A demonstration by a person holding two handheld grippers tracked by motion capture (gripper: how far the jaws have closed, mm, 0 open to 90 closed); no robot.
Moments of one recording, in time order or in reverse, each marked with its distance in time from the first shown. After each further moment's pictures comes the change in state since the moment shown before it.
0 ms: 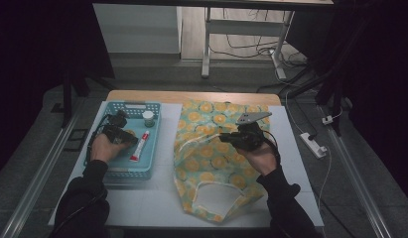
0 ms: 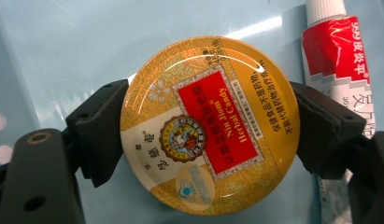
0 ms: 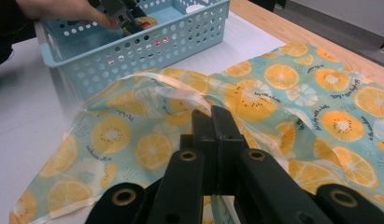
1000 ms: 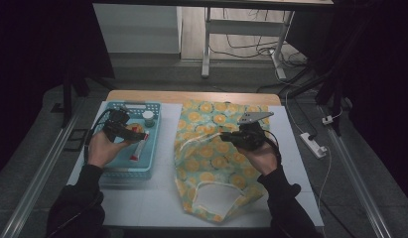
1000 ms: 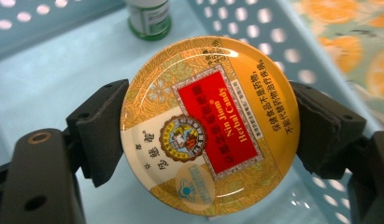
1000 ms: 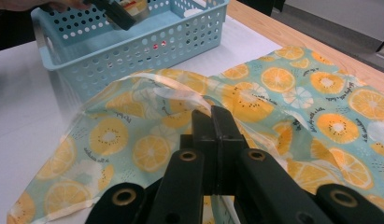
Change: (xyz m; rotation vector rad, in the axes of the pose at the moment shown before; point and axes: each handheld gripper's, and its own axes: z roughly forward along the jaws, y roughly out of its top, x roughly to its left) left arm -0.042 -0.007 -0.064 -0.197 -0.124 0.166; right arm -0.002 0.000 -0.002 -0.014 -0.005 0.001
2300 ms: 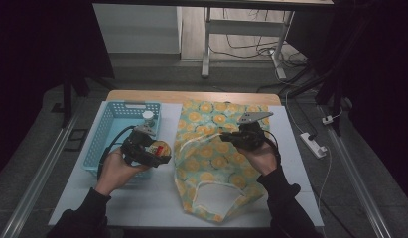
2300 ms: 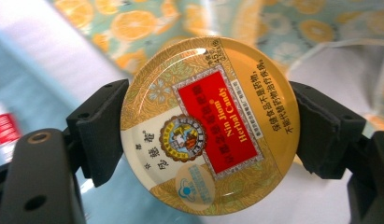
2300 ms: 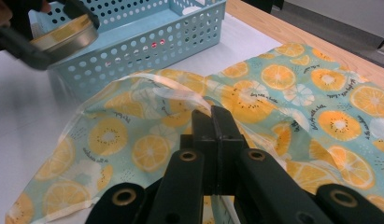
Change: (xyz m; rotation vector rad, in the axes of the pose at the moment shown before) left arm -0.116 -0.017 -0.024 -0.092 -0.227 0.270; right arm -0.002 -0.002 0.002 0.003 0.001 0.010
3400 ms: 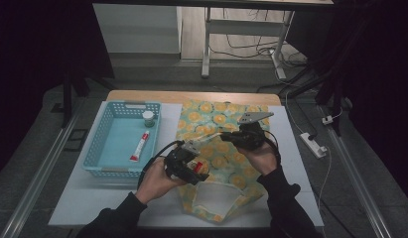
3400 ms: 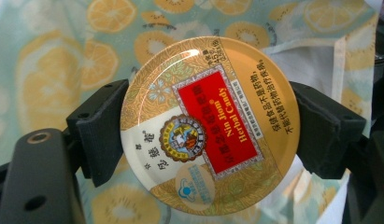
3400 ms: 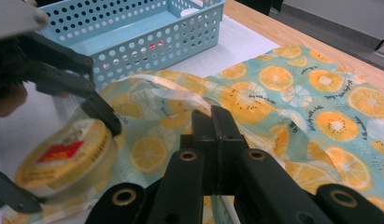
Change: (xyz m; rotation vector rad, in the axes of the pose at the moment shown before) left arm -0.063 0.036 0.085 0.030 -0.120 0.152; right arm -0.001 -0.001 0.000 -0.009 -0.004 0.000
